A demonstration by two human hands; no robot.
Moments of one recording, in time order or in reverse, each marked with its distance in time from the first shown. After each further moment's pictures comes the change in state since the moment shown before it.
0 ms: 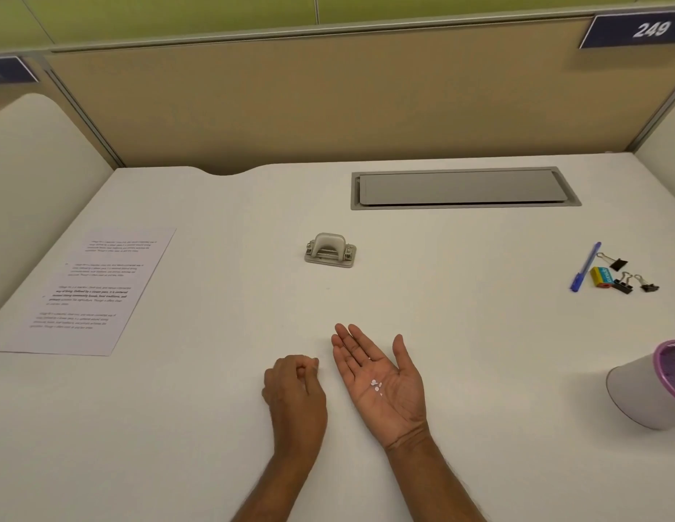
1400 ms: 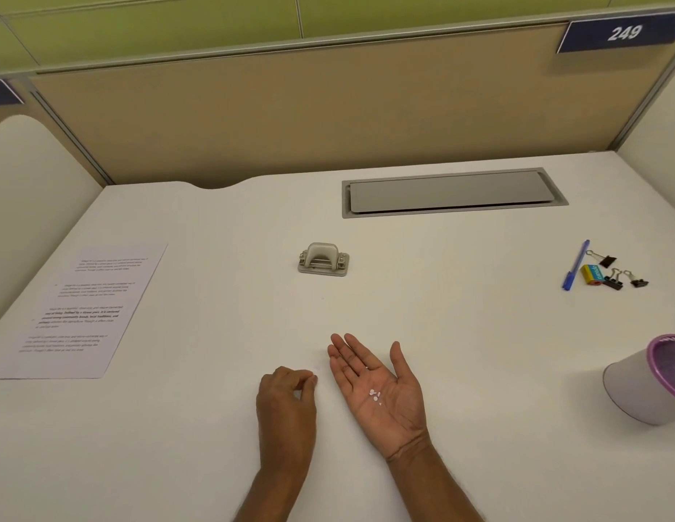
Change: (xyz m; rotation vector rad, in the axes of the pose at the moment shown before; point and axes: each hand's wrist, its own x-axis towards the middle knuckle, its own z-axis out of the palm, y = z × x) left_hand 0.011 -0.009 -0.010 0.064 -0.073 0.132; right_hand 0.002 -0.001 -0.003 0.028 -0.016 0.012
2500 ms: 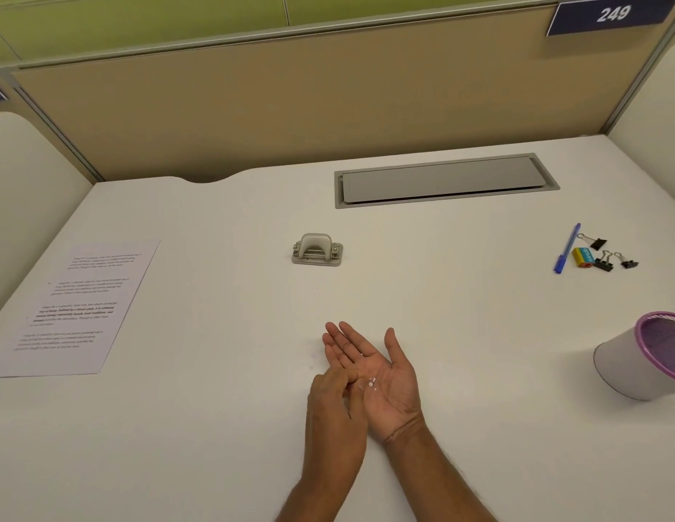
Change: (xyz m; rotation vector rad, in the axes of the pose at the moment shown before) left_hand -0.048 0.048 0.009 -0.177 -0.271 0.019; right_hand 0.000 0.000 0.000 -0.015 -0.024 0.010
